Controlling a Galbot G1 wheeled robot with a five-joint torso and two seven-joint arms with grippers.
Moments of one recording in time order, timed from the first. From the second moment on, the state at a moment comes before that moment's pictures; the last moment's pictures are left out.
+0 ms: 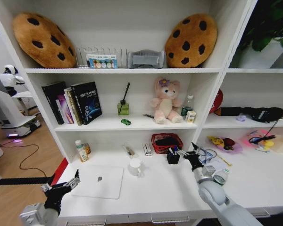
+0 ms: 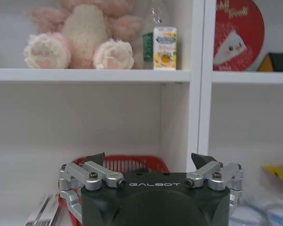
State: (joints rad) left arm 1.97 -1.25 -0.80 -2.50 -0.46 0.28 -0.35; right arm -1.52 0.83 0.55 2.14 0.74 -0.14 0.43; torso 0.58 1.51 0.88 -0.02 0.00
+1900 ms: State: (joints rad) left arm 1.97 -1.25 -0.81 -2.50 -0.45 0.28 -0.35; right arm -1.79 1.03 0.66 2.04 0.51 -0.02 0.23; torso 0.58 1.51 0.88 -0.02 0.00
